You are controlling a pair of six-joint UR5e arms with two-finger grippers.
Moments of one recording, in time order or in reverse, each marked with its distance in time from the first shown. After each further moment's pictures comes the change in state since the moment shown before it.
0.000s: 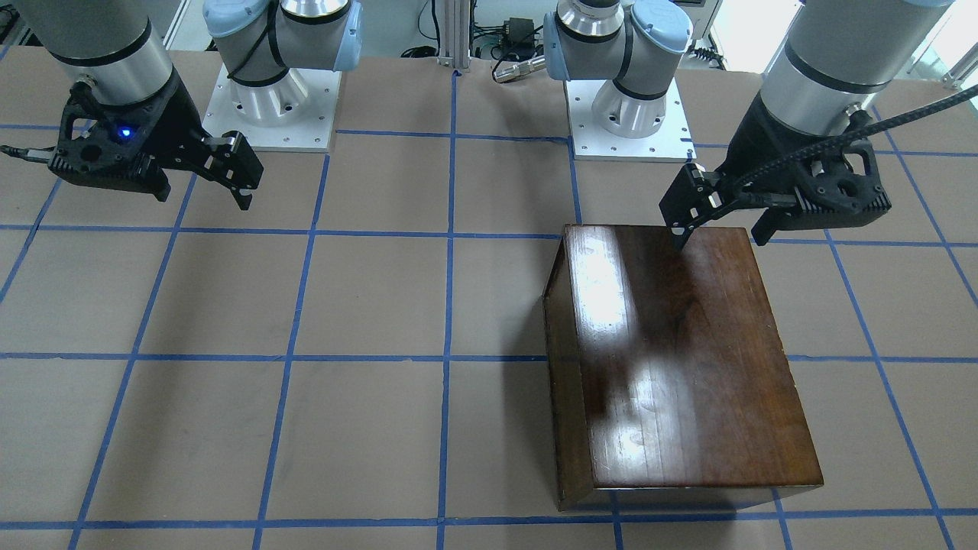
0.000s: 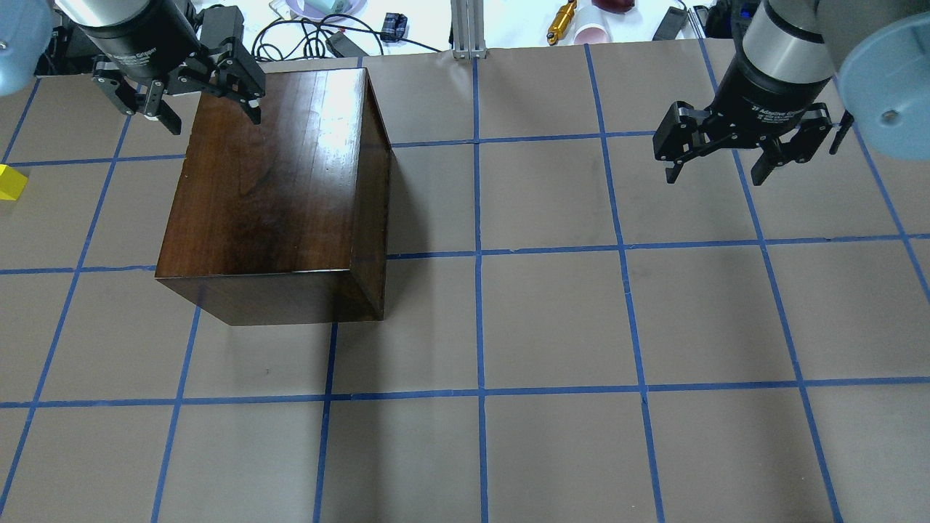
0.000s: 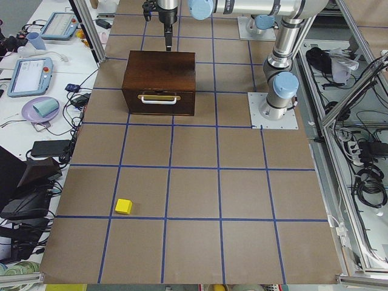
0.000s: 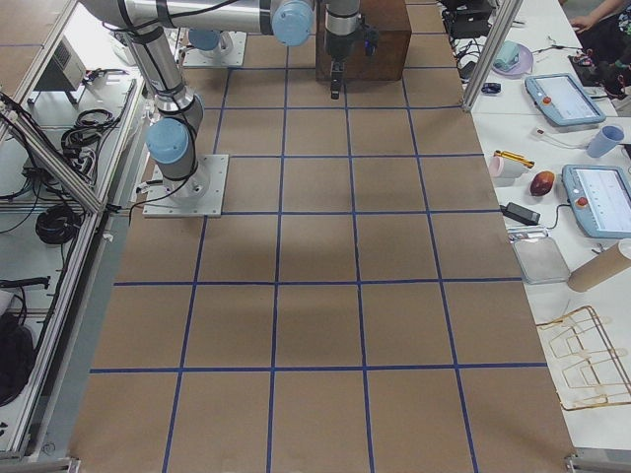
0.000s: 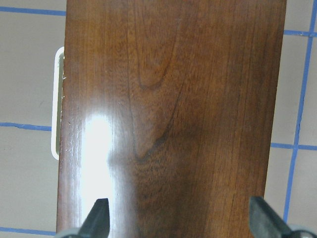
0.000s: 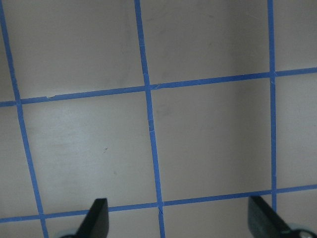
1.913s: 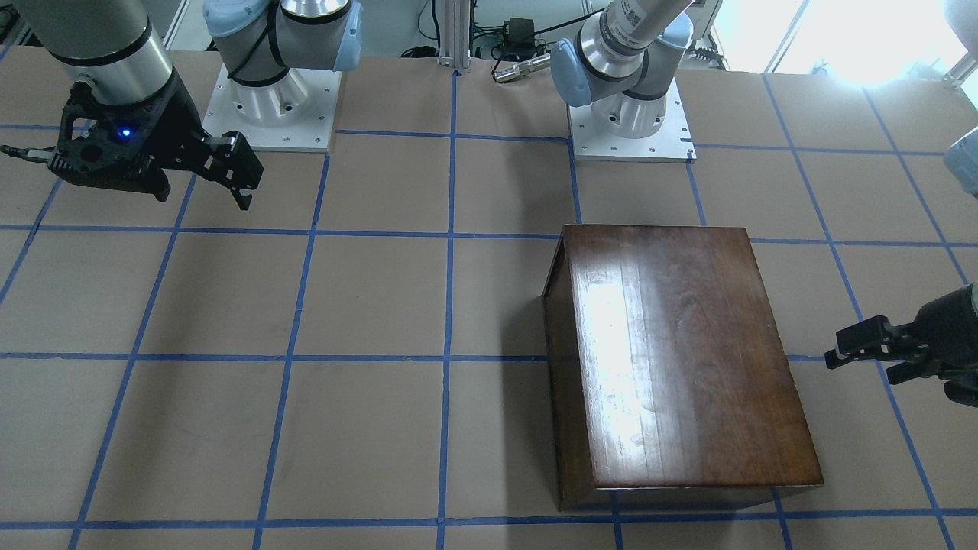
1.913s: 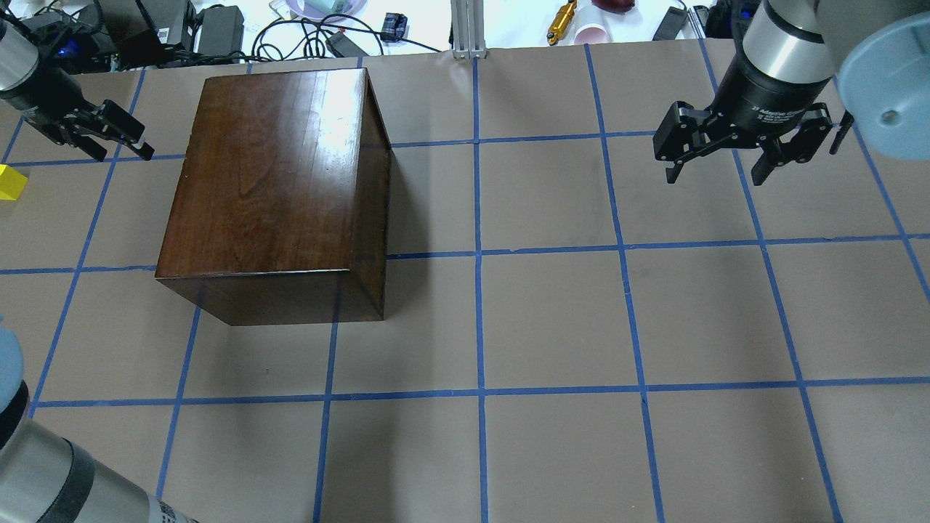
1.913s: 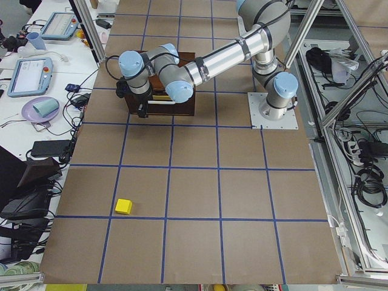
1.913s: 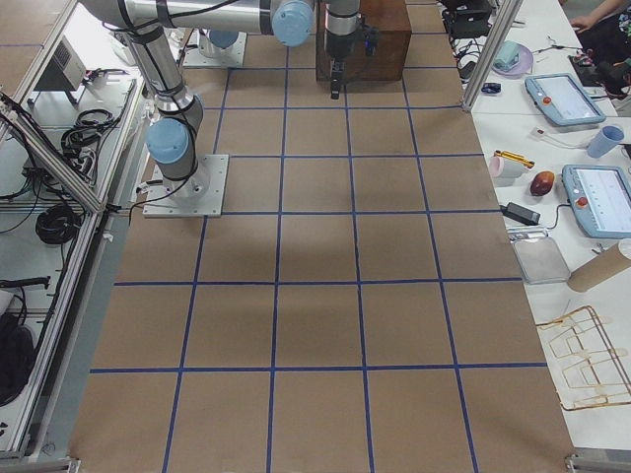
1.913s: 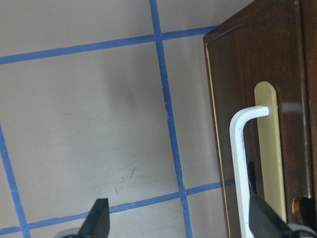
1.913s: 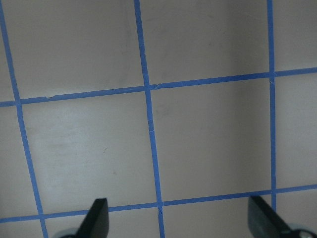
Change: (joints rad) left arm 0.415 -0.340 0.060 0.104 -0.162 0.691; right arm 0.000 0.000 0.000 0.000 -0.001 0.000
